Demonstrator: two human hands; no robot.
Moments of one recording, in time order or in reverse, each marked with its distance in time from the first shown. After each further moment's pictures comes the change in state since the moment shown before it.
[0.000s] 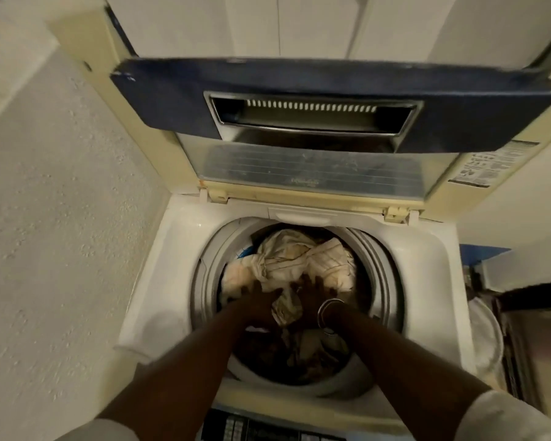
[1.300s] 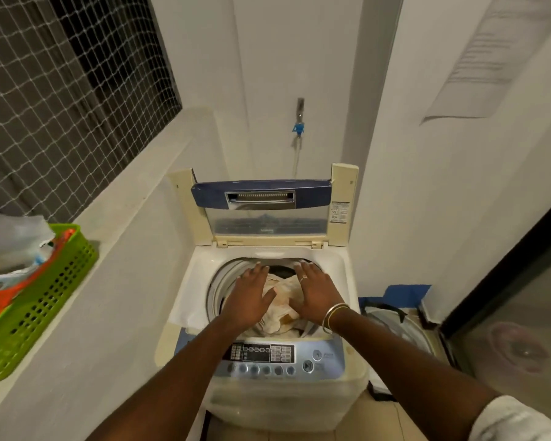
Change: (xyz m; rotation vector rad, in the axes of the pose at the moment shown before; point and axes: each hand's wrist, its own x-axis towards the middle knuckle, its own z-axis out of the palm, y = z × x) left_hand -0.312 0.127 -0.028 0.067 0.833 0.349; right_hand -0.325 -0.025 -0.064 0.042 0.807 -0.087
